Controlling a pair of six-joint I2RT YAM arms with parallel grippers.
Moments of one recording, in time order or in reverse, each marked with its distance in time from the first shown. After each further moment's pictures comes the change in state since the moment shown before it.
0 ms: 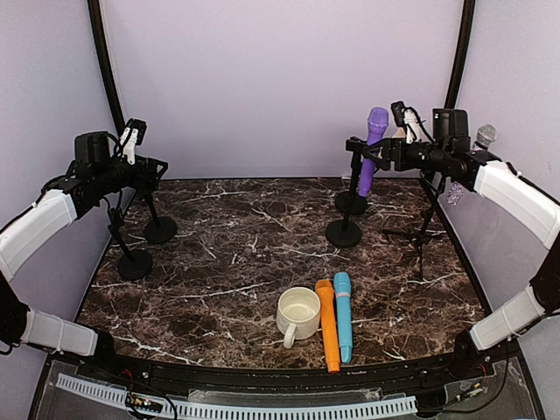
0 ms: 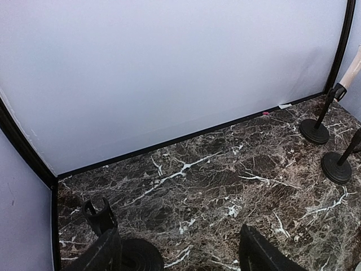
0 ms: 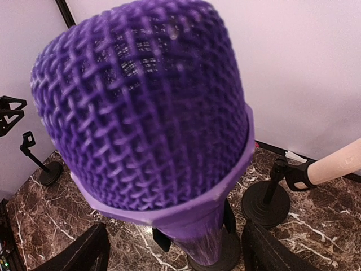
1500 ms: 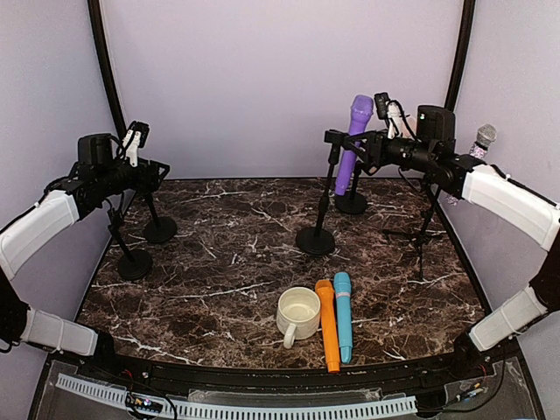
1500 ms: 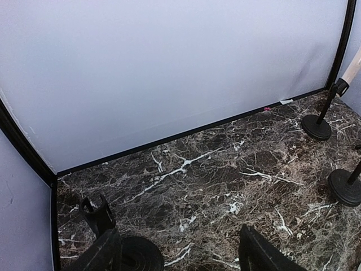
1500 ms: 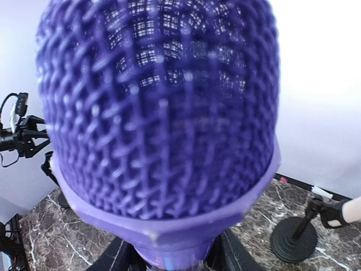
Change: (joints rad) left arm -0.011 0.013 -0.012 0.005 -0.016 0.007; right arm 0.135 0.015 -0.029 0.221 0.061 0.090
